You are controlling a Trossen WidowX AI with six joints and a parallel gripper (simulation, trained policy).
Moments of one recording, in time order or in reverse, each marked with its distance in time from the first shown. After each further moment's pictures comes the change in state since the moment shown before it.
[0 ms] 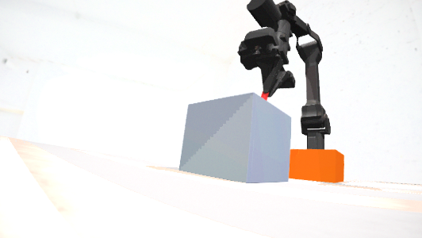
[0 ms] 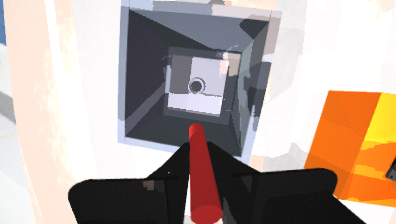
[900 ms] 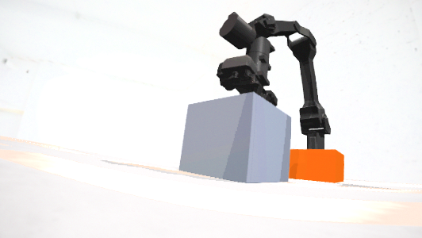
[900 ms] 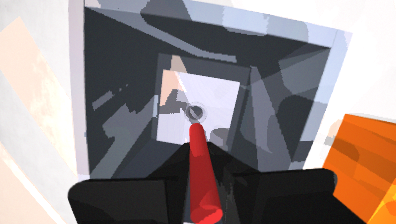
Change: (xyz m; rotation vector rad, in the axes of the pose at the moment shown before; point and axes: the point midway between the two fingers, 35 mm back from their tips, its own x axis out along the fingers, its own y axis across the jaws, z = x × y) arm 0.062 0.002 0.033 -0.031 0.045 -0.070
